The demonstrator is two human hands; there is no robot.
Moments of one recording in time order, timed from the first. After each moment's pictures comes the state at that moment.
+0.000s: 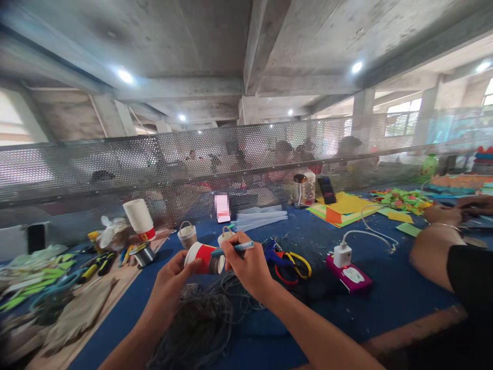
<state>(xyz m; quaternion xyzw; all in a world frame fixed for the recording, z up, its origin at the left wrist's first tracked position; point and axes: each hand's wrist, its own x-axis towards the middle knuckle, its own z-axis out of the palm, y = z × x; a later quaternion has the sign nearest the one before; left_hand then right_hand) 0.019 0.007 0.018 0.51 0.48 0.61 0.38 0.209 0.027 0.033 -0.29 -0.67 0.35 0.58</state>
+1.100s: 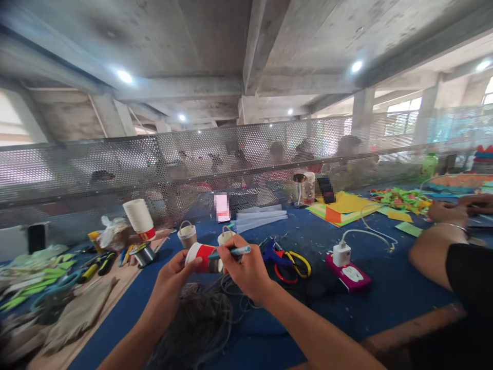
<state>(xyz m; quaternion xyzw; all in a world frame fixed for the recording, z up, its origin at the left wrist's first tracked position) 0.022 0.005 0.020 0.51 0.47 0.61 0.38 0.209 0.024 0.028 -0.28 -0.72 0.31 0.56</state>
